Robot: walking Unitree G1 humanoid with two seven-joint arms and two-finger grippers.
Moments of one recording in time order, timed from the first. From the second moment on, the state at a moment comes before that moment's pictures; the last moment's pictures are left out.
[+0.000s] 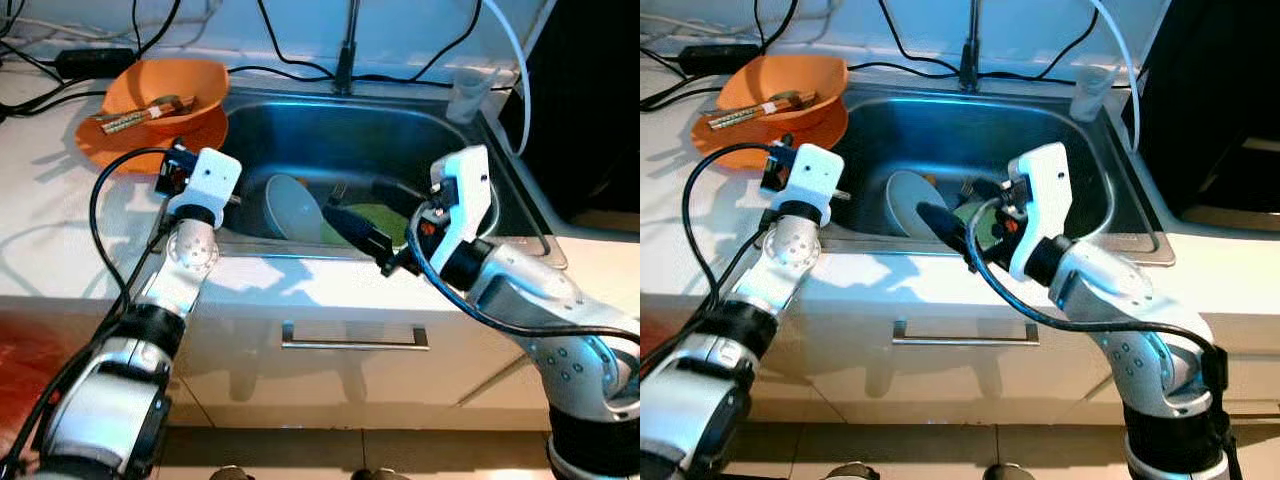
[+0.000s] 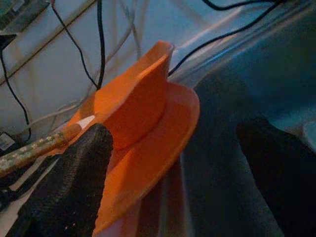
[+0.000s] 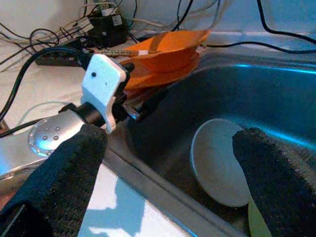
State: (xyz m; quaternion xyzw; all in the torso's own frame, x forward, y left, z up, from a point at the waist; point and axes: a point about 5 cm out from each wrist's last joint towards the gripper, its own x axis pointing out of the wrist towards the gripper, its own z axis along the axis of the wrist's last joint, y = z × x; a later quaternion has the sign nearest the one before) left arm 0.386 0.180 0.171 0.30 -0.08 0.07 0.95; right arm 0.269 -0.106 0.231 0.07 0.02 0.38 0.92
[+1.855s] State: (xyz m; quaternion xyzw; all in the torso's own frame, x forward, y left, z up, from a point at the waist) left arm 0.410 0.161 0.195 0.28 -0.05 0.05 0.96; right arm 0.247 -0.112 0.238 0.09 0.03 0.35 0.93
